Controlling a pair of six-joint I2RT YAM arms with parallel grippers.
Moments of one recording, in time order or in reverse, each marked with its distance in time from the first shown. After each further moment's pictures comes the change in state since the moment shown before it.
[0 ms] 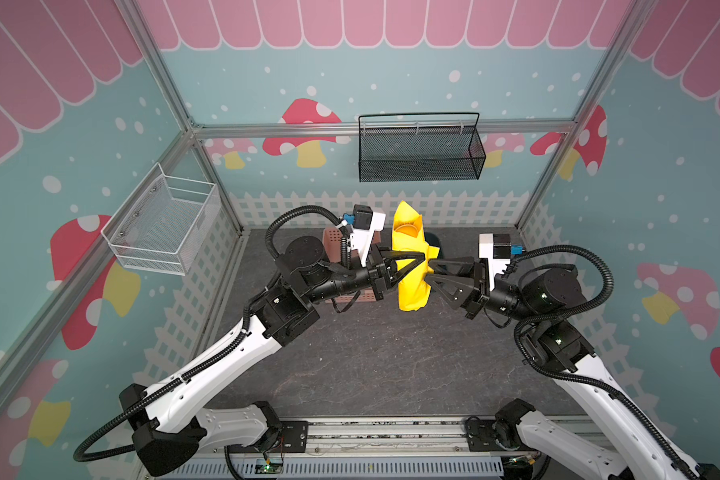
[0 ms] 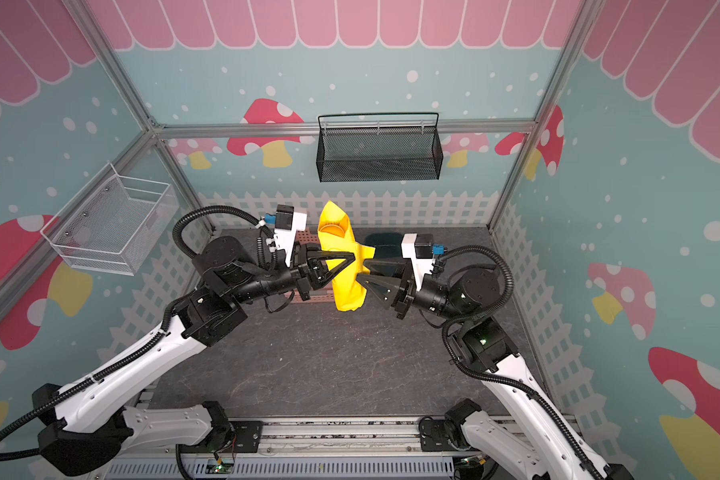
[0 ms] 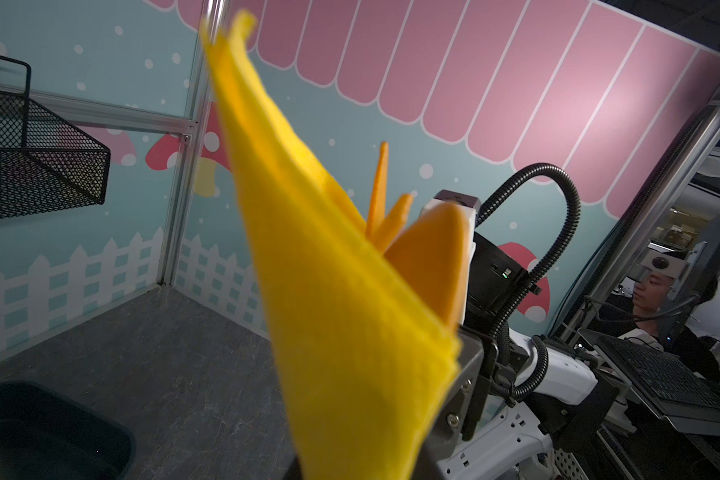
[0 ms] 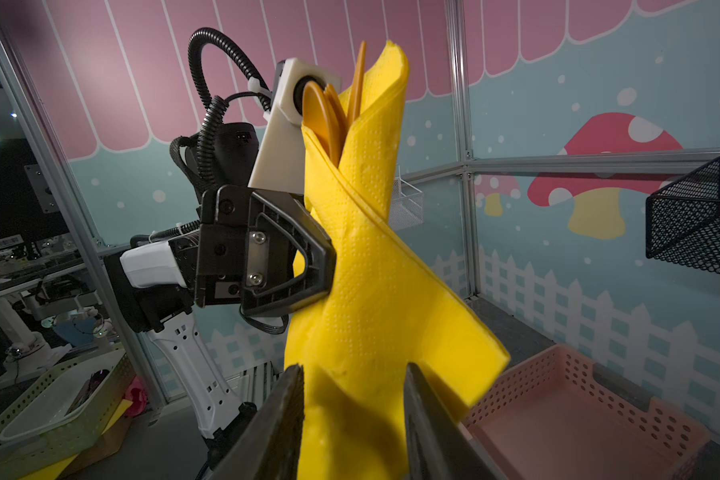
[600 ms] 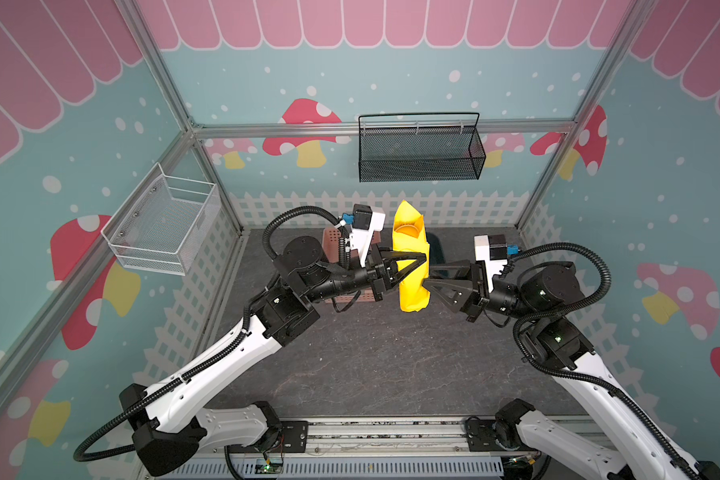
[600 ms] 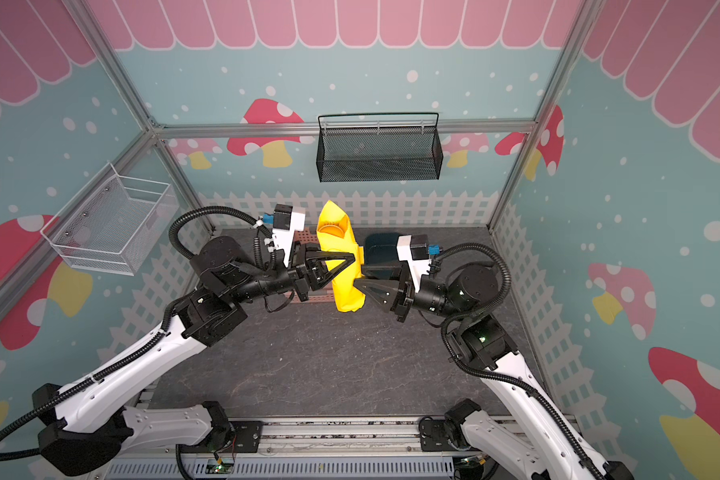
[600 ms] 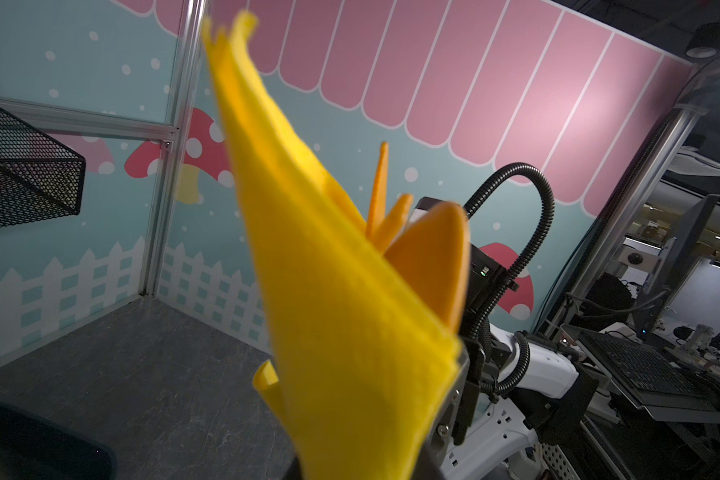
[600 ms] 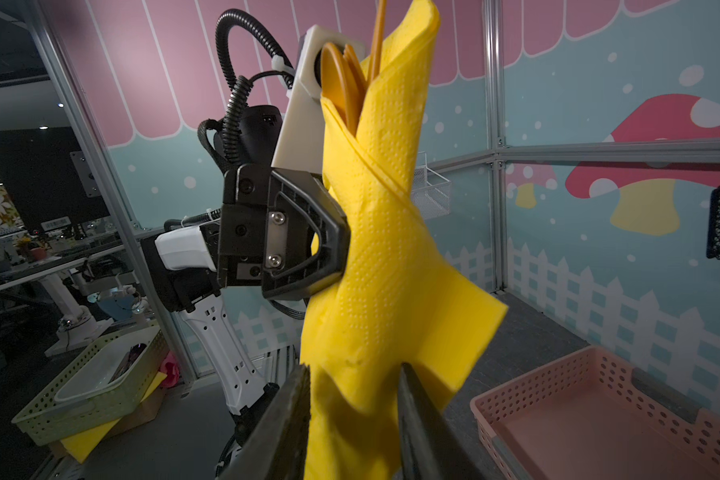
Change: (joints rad) left arm 0.000 0.000 0.000 0.025 0.024 -0.008; right arm 0.000 0.002 0.011 -0.019 -0.084 0.001
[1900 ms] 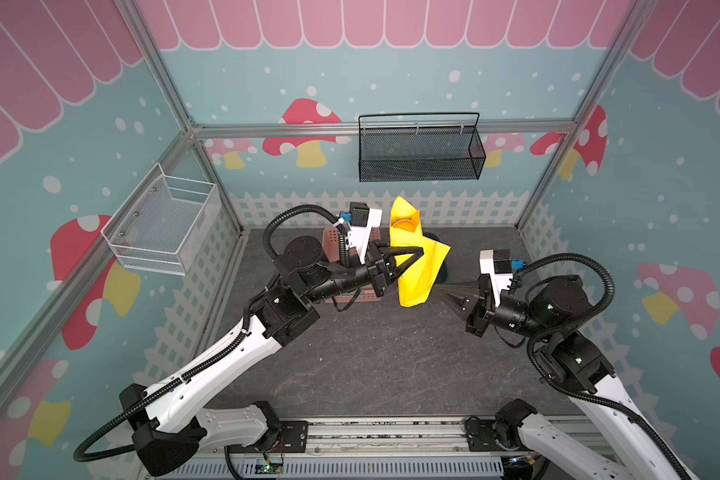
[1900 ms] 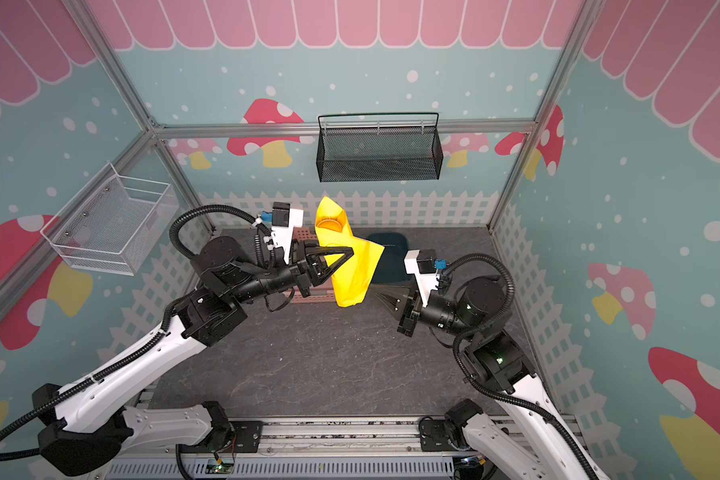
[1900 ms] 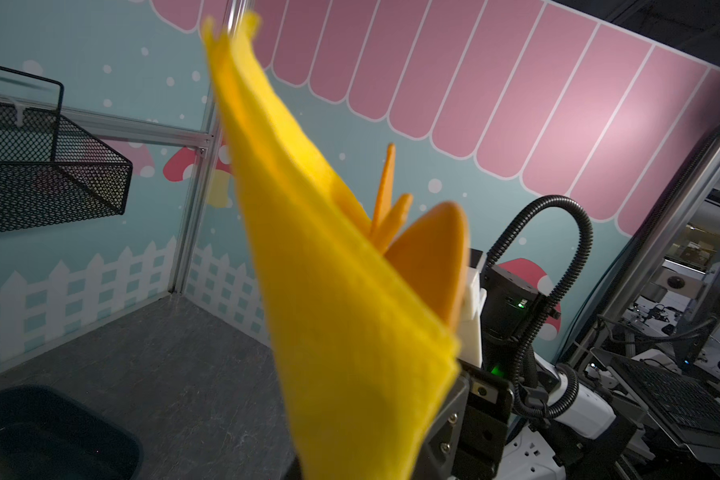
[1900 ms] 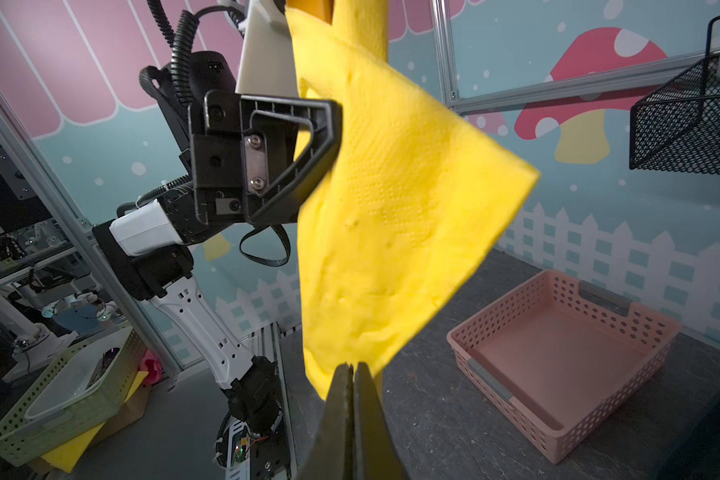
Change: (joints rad) left arm 0.000 0.000 0.000 -0.022 -0.101 0.004; right arm 0.000 -0.130 -0.022 -0.266 0.123 -0.042
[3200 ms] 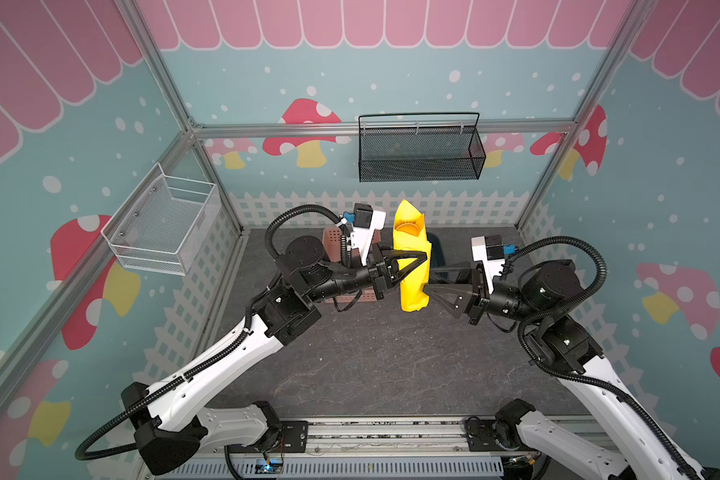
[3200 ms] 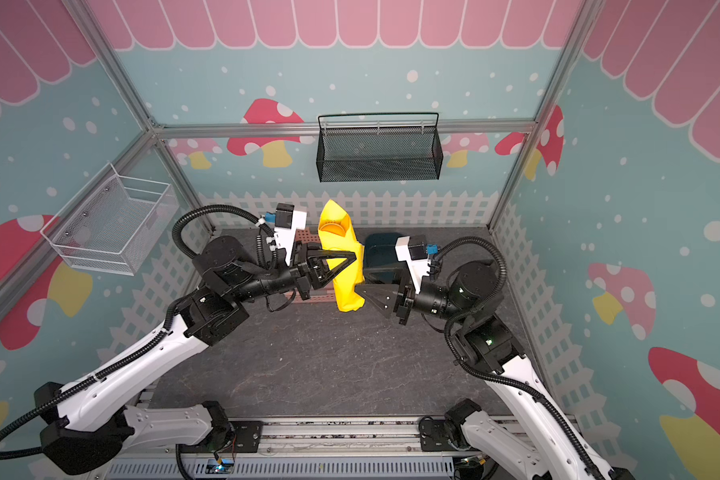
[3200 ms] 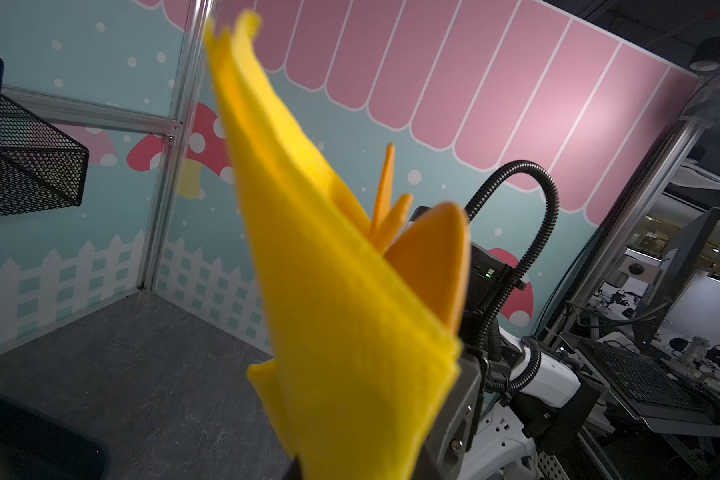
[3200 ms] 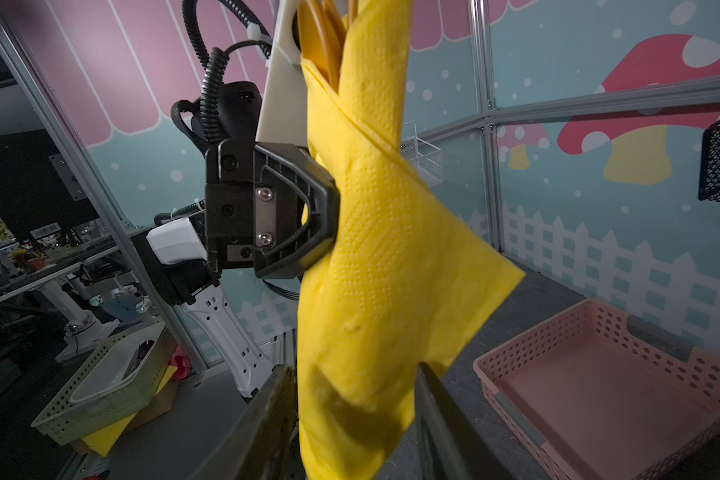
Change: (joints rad) left arm 0.000 0.012 0.000 0.032 0.097 -0.037; right arm 0.000 0.124 0.061 0.117 -0.116 0.045
